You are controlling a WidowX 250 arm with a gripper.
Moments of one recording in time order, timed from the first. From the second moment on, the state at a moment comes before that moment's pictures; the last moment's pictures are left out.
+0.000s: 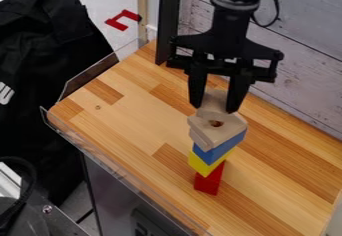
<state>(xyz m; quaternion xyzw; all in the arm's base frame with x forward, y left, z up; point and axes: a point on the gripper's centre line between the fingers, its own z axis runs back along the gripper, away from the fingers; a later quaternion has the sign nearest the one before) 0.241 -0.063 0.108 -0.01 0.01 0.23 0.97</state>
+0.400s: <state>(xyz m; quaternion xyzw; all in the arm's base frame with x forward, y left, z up) 0.239 -0.066 0.098 -0.02 0.04 0.23 0.97</state>
